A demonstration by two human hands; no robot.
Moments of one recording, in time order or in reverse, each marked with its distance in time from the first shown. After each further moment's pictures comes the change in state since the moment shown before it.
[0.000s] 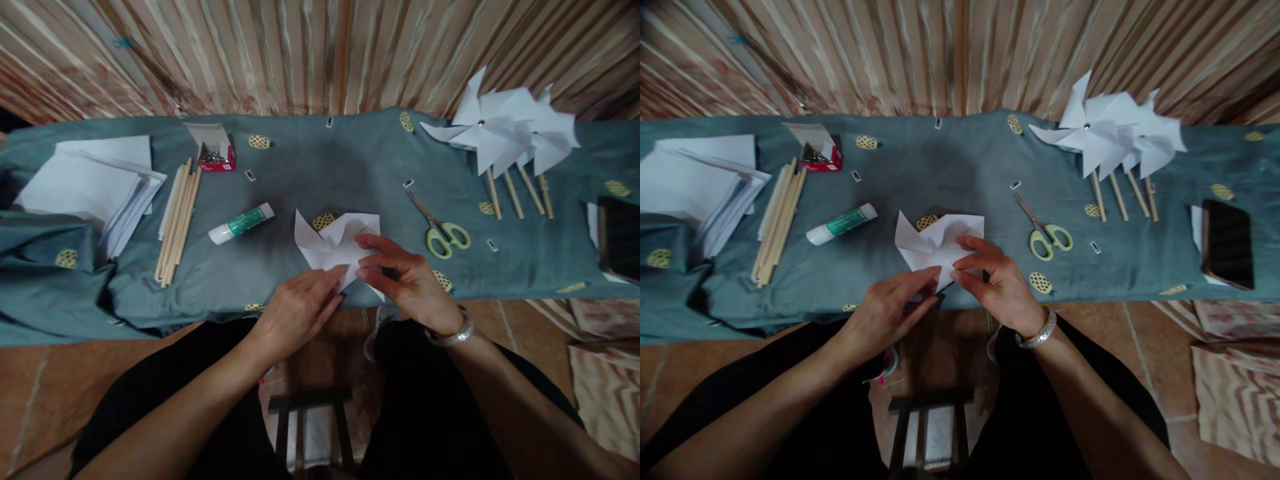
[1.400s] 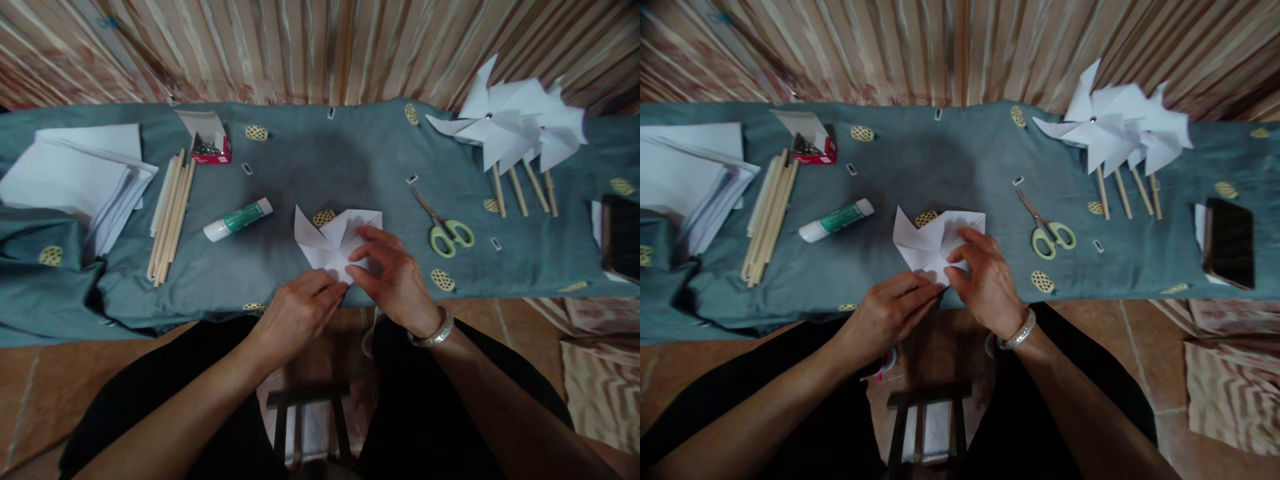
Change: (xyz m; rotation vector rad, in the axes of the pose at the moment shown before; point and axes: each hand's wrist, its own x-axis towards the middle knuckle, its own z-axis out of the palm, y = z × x) left_hand -0.002 0.002 0.002 0.023 -0.043 0.027; right_hand 0.006 -0.004 0.021 -0.395 0.145 -0.089
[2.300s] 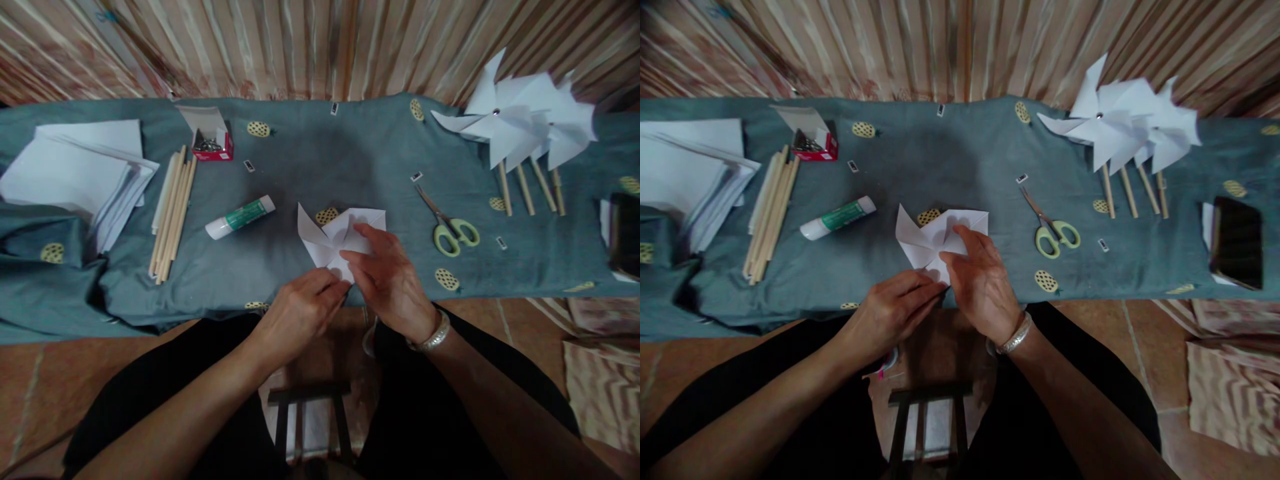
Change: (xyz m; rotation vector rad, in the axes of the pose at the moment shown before) left_hand 0.000 0.000 0.001 -0.009 -0.001 0.007; right_hand -0.005 -0.005 0.005 -0.189 -0.034 -0.179
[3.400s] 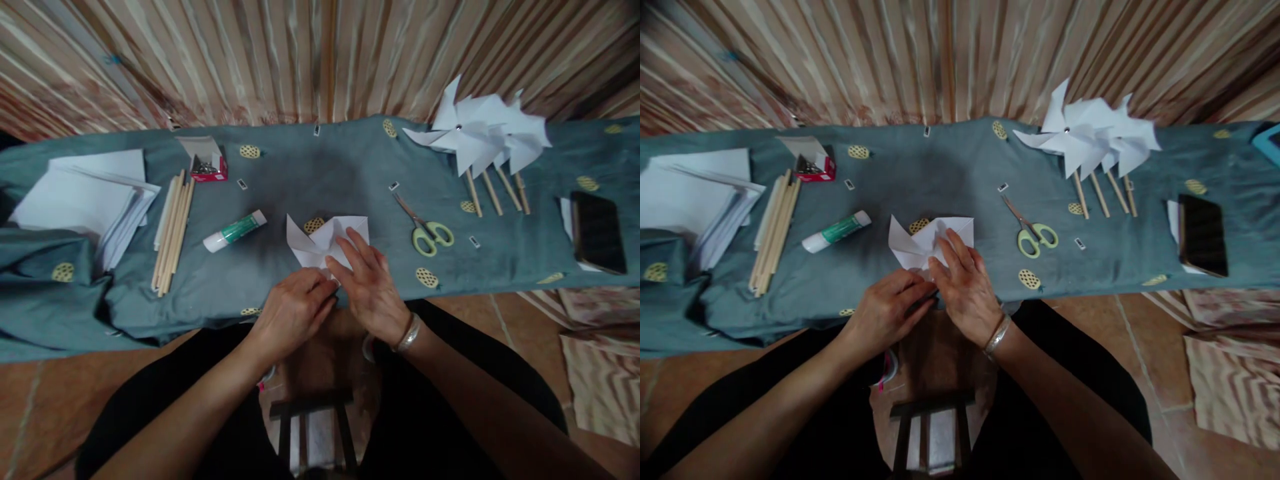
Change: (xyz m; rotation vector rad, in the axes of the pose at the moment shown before) left_hand 0.006 -0.001 -0.004 0.100 -0.030 0.013; right_hand -0.012 0.000 0.007 -0.194 -0.094 -0.136
